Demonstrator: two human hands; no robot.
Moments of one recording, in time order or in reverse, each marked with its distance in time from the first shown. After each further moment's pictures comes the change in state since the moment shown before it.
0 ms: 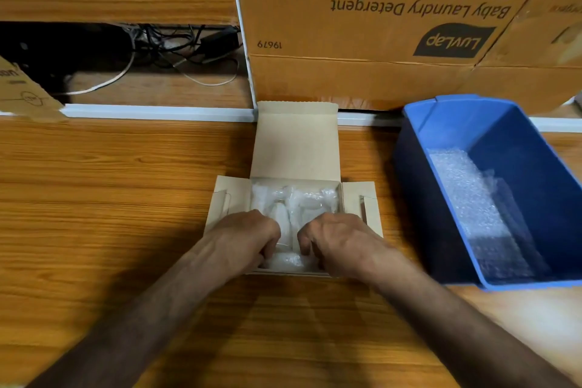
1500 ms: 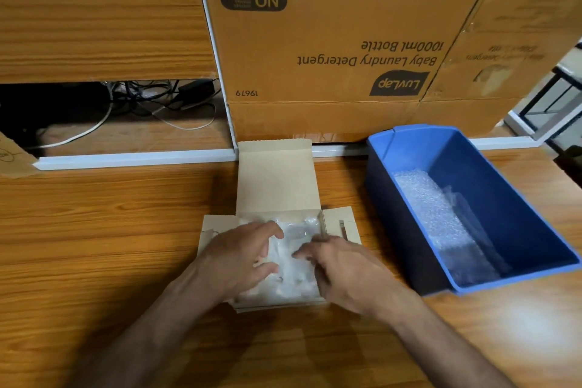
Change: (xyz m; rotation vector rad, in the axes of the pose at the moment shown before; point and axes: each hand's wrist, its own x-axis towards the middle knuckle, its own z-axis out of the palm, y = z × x) left_hand -0.002 -0.013 -0.003 -0.192 0.385 0.215; right_hand -0.040 0.000 0.013 0.206 0.359 0.118
